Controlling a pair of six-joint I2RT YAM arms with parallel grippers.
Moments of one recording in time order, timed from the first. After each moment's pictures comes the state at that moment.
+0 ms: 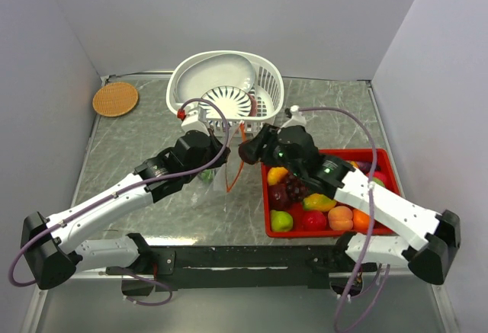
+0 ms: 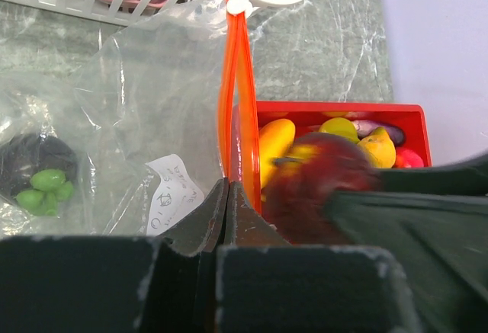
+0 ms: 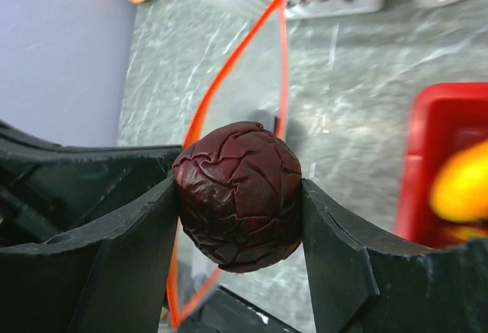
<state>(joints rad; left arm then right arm) -0.87 1.13 0.98 -0.31 -0.35 -0.87 0.85 1.14 1.01 -0.33 0.24 0.88</state>
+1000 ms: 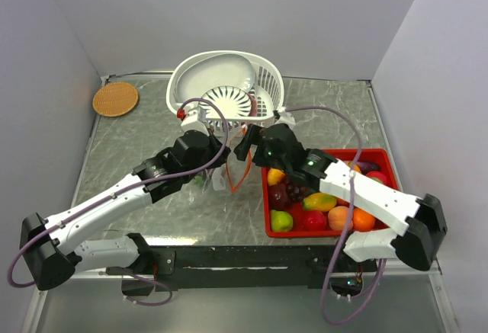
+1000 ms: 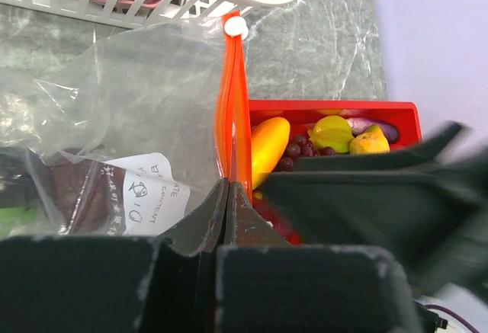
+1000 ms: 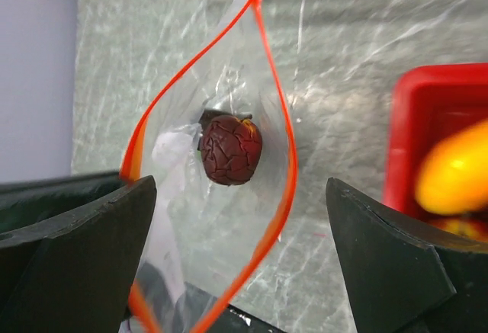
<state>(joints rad) -0.87 1.12 0.98 -0.31 -0.34 -0.87 0.86 1.28 1.05 -0.36 0.26 0.89</state>
